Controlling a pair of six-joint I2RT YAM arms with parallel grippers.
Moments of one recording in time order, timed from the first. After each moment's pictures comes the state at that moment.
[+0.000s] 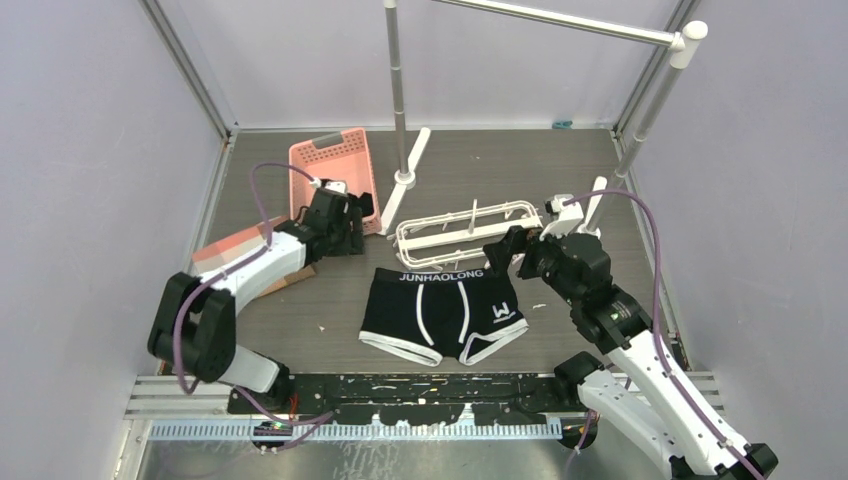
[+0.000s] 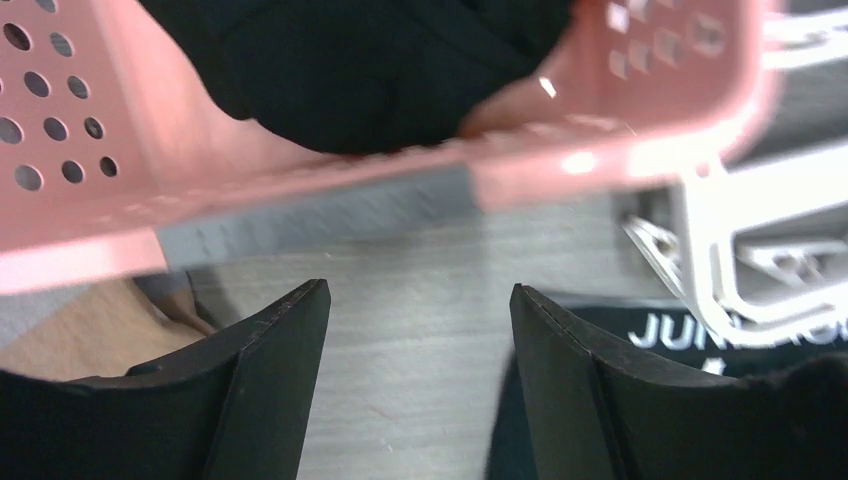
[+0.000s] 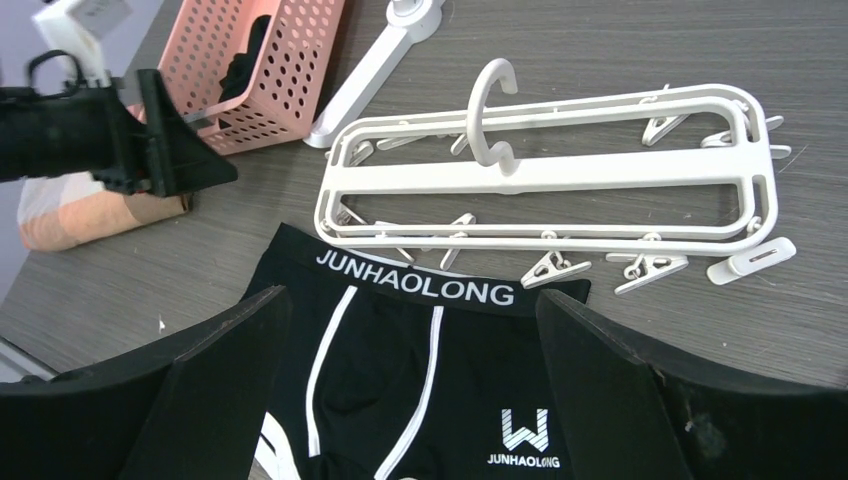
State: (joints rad) left arm -0.46 1.41 0.90 -0.36 -0.17 -0.40; right arm 0.49 0.66 0.70 -0.36 0.02 0.39
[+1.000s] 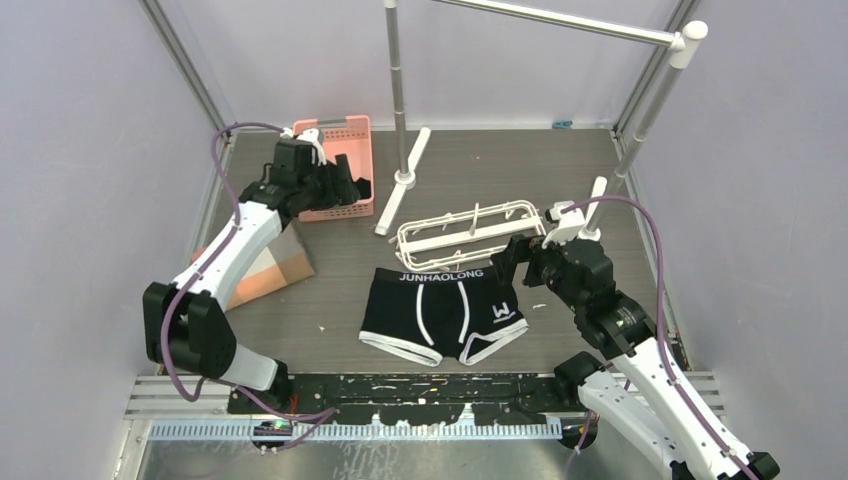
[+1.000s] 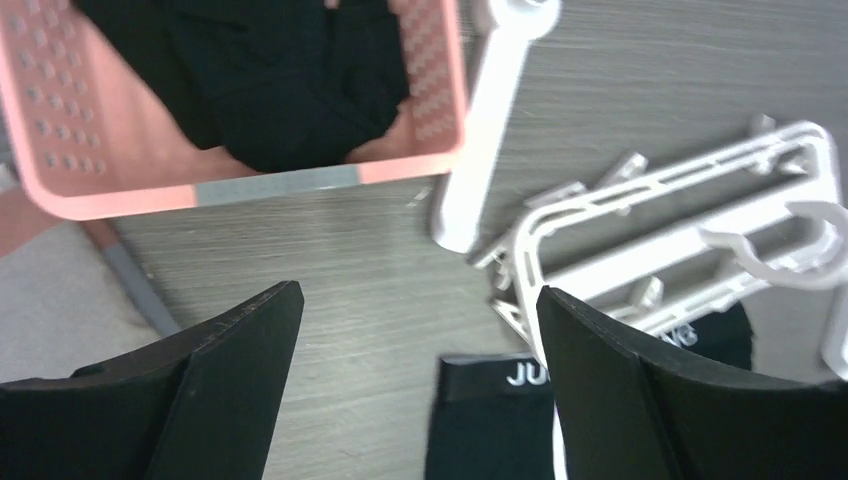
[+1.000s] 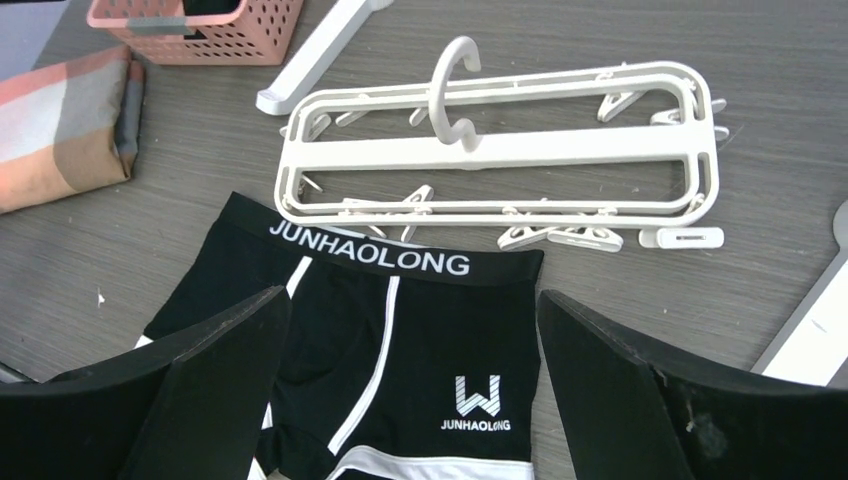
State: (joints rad) left arm -0.26 1.48 1.22 -0.44 0.01 -0.38; right arm 0.49 0.59 0.70 -0.47 0.06 0.32
